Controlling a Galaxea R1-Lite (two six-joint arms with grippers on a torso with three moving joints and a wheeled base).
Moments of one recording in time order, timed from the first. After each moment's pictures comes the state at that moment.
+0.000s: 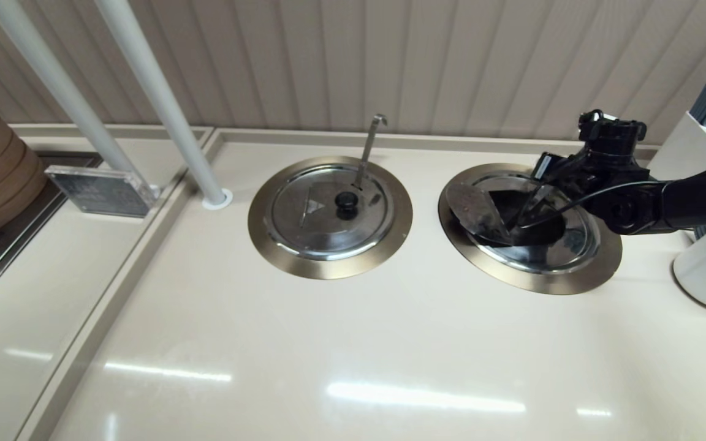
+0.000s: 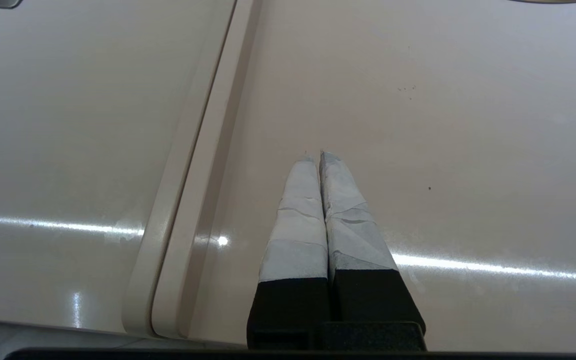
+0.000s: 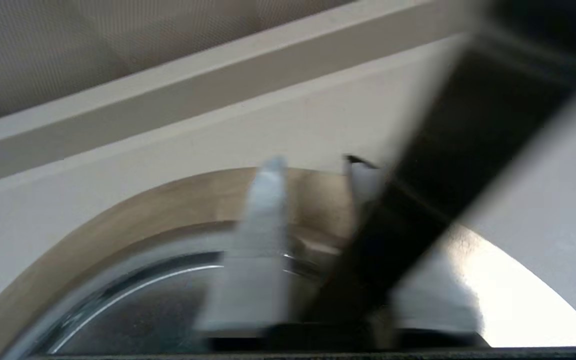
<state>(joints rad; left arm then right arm) 0.00 0.00 0.00 0.00 0.00 0.00 0.00 2.19 -1.58 -0.52 -0.26 0.25</state>
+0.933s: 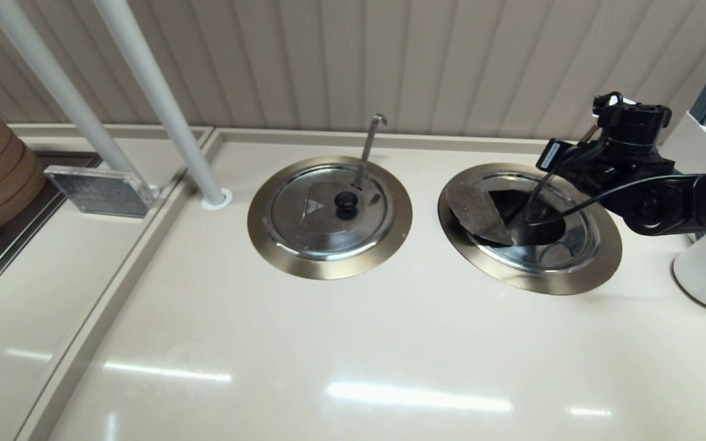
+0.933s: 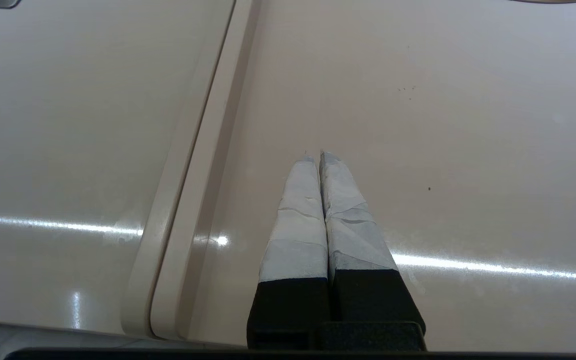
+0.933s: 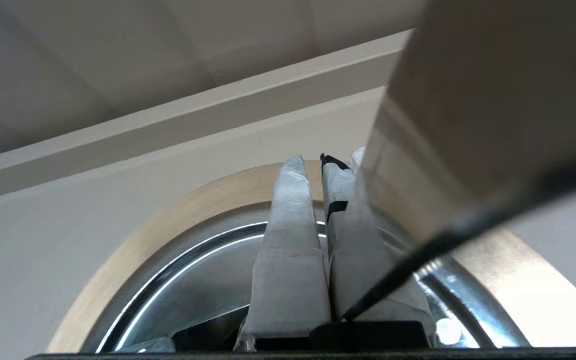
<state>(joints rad) 0.00 0.00 0.00 0.00 0.00 0.00 0.04 2.05 -1.45 -0.57 -0.22 0.26</state>
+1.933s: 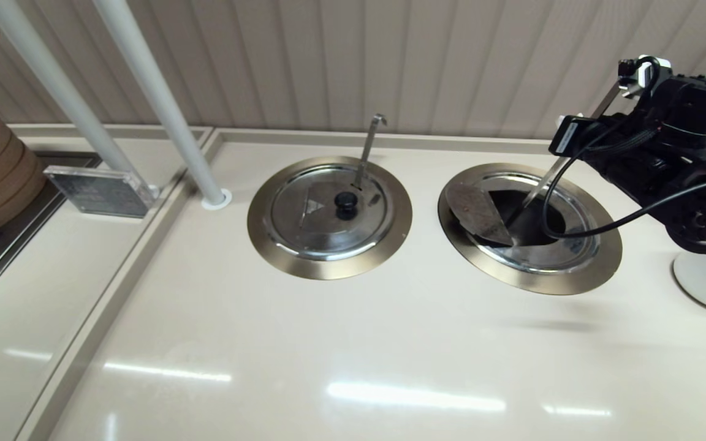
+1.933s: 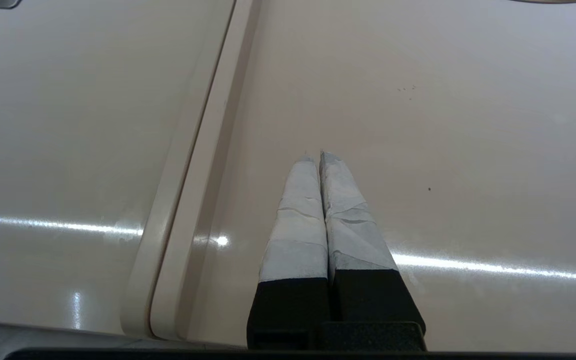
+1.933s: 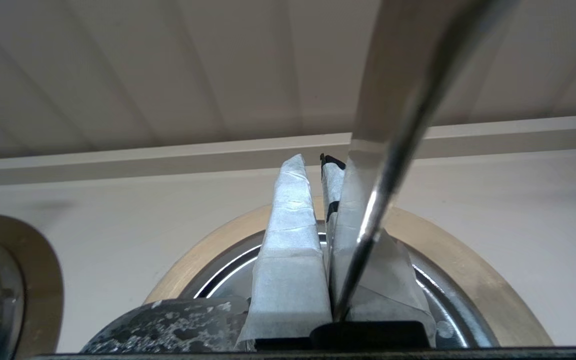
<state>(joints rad) 0.00 0.00 0.00 0.00 0.00 0.00 0.11 1.84 -1.22 -0.77 -0.16 0.08</state>
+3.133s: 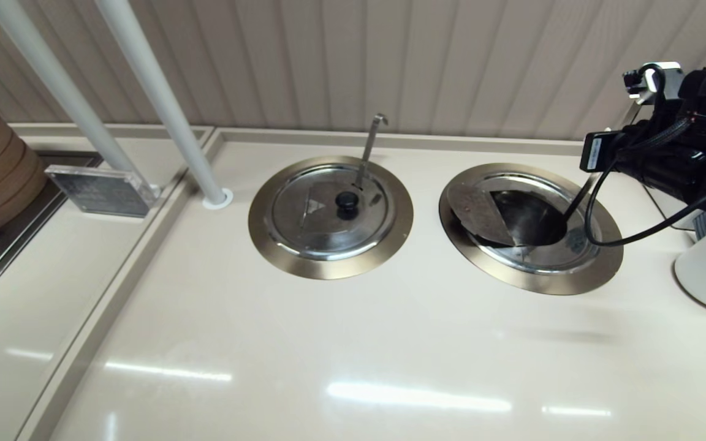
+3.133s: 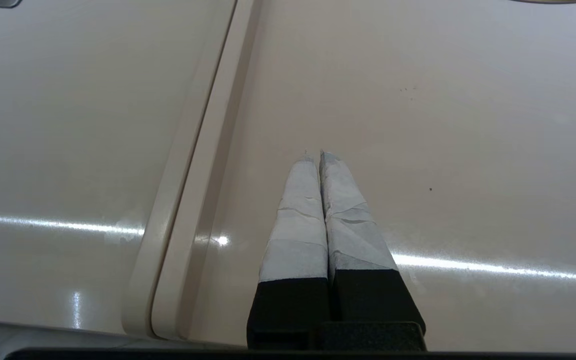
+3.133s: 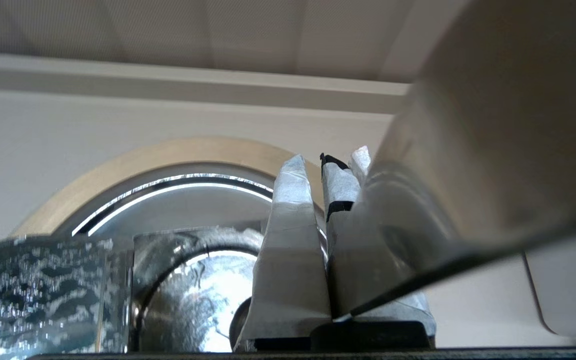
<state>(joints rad) 0.00 0.00 0.00 0.00 0.00 0.00 0.01 1.77 -1.24 -0.51 -0.18 -0.11</state>
